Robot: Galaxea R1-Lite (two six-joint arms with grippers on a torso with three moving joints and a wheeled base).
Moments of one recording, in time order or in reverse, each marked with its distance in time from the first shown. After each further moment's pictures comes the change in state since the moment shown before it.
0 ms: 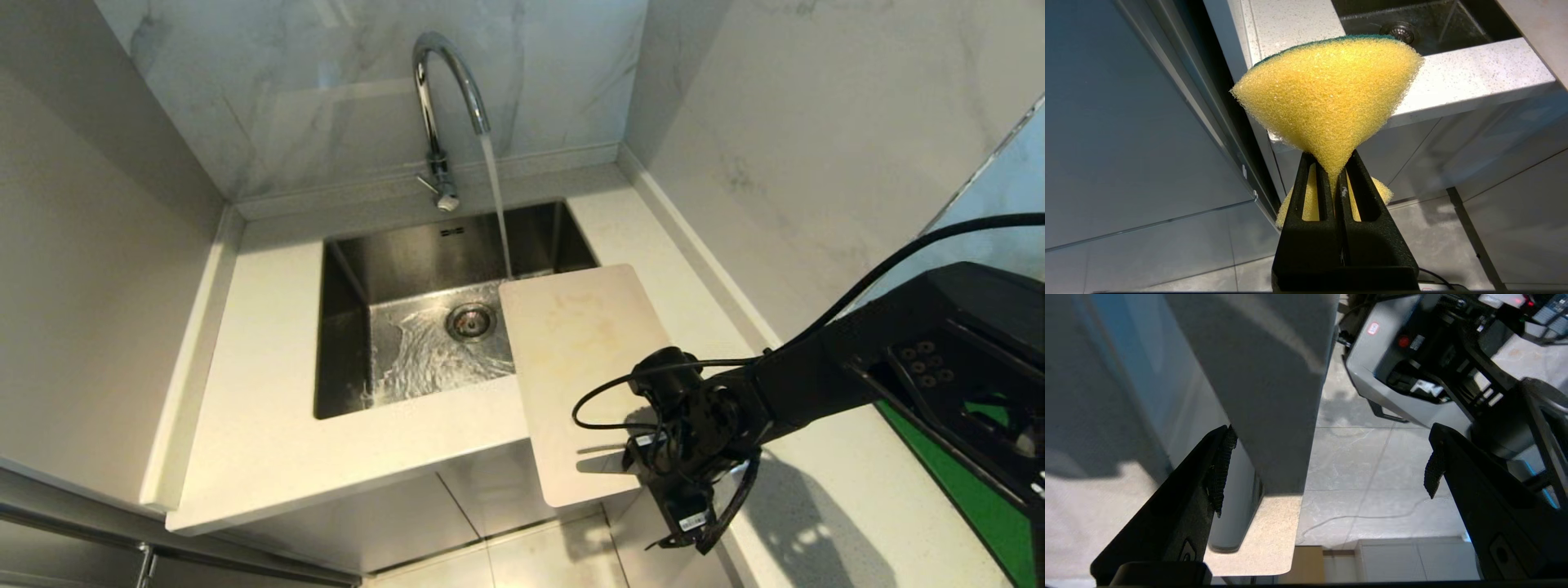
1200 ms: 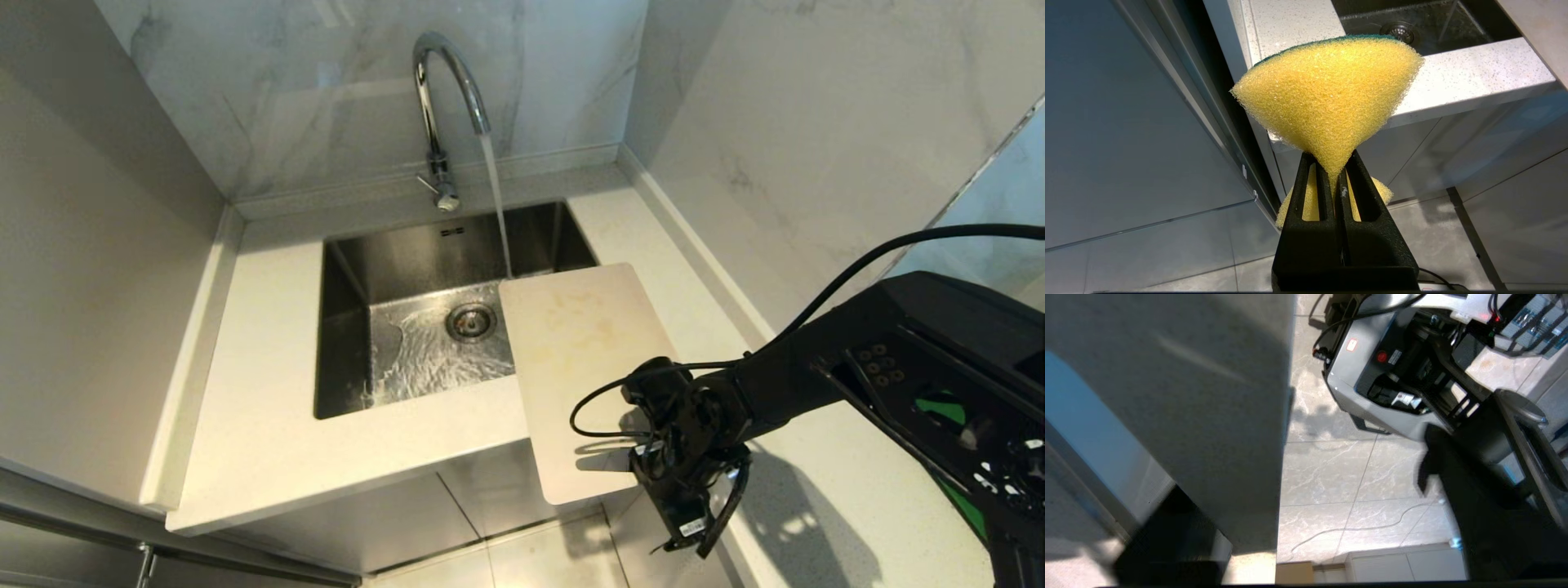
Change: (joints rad) left arm 0.000 0.000 0.000 0.000 0.000 0.000; right arm -0.002 0.061 -0.050 0.070 -0.045 -0.010
